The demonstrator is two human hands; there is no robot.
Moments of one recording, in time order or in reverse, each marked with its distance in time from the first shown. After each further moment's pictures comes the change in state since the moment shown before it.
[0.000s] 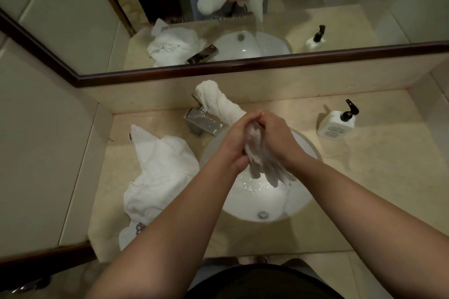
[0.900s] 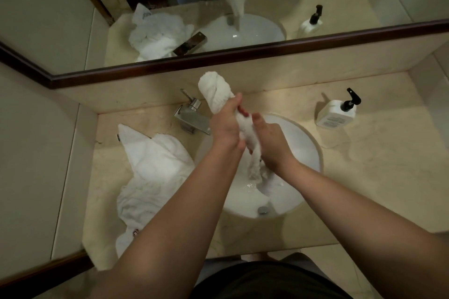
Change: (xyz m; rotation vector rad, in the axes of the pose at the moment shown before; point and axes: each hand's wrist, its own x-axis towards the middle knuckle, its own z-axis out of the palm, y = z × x) left_hand 0.052 0.014 -0.006 -0.125 0.359 0.180; right_hand 0.002 0.018 0.012 0.223 -0.020 0.148
